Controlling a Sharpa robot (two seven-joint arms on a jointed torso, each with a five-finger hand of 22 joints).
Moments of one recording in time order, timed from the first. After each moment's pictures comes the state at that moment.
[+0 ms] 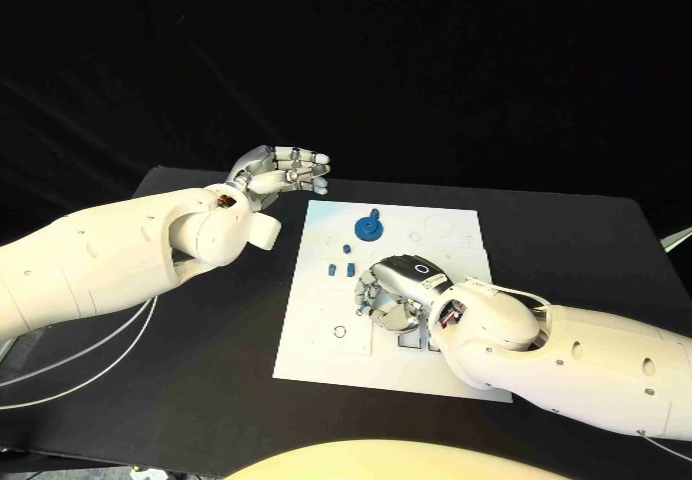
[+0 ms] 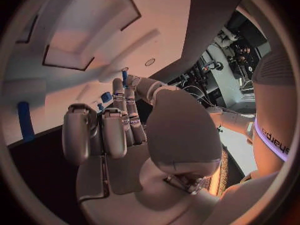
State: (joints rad) left arm 1.21 -0.85 0.00 1.42 -0.12 -0.21 0.34; left_hand 1.40 -0.20 0.61 0.03 0.07 0.82 0.21 0.31 0.24 0.85 0.18 0.40 0.10 0.81 0.13 0.68 0.32 0.17 0.69 0.23 0.63 0.58; right arm 1.11 -0.67 -0.16 1.69 -1.65 -0.39 -0.27; right_hand 1.32 -0.18 0.65 0.00 0.16 1.05 0.12 0.35 0.39 1.27 0.06 0.10 0.14 1.47 -0.02 1.41 1.31 0.05 1.47 0.08 1.36 1.31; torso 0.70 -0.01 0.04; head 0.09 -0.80
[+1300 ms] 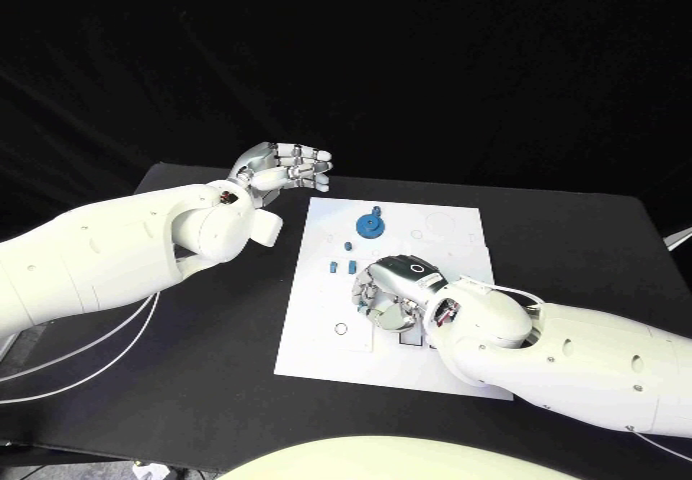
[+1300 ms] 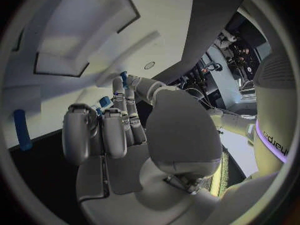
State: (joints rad) left arm 1.21 -0.85 0.00 1.41 -0.12 -0.21 0.33; left_hand 1.40 -0.20 0.61 0.03 0.07 0.82 0.21 0.31 0.24 0.85 0.18 0.40 0.10 0.81 0.13 0.68 0.32 0.17 0.69 0.24 0.63 0.58; right arm 1.10 -0.64 -0.16 1.67 -1.65 -0.37 -0.26; right_hand 1.32 -0.18 0.65 0.00 0.16 1.04 0.12 0.35 0.40 1.27 0.06 0.09 0.14 1.47 -0.02 1.41 1.31 0.05 1.47 0.08 1.36 1.31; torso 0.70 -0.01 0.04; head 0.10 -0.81
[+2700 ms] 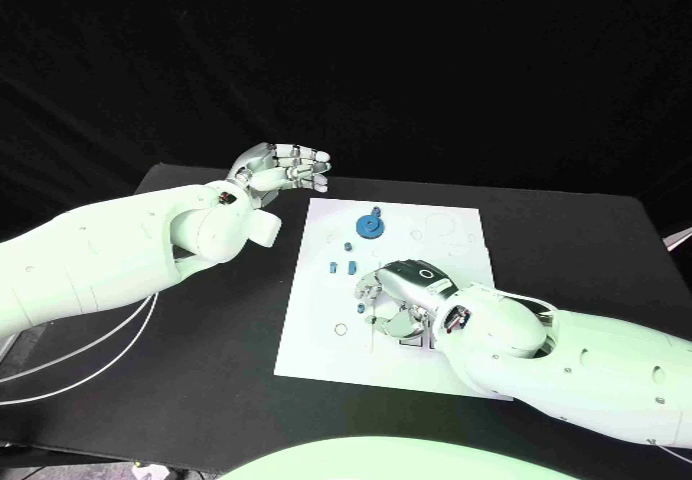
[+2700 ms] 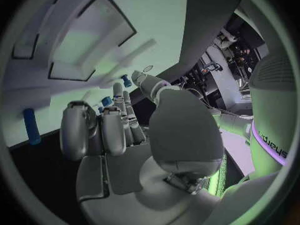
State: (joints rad) left arm 1.21 -0.86 0.00 1.41 -0.12 -0.21 0.33; left_hand 1.40 -0.20 0.60 0.04 0.07 0.82 0.21 0.31 0.24 0.85 0.18 0.40 0.10 0.81 0.13 0.68 0.32 0.17 0.69 0.24 0.63 0.58; right arm 1.10 -0.70 -0.17 1.73 -1.67 -0.40 -0.27; right_hand 1.26 -0.25 0.55 0.02 0.15 0.87 0.14 0.23 0.39 1.10 0.09 0.12 0.18 1.47 -0.01 1.37 1.29 0.05 1.47 0.09 1.29 1.31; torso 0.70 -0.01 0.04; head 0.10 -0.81
